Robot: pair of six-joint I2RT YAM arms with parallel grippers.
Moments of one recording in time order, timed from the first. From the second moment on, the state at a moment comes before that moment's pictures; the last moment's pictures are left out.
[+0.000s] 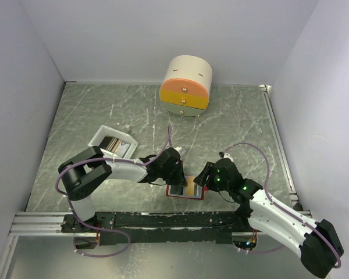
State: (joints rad) left arm -1.04 1.78 0.84 0.15 0.17 -0.88; right arm 0.66 0.74 0.27 -0.29 0.00 0.90
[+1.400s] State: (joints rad) left arm -0.92 1.49 0.84 -0.01 0.06 -0.88; right arm 0.66 0.81 0.18 0.03 -0.21 0.99
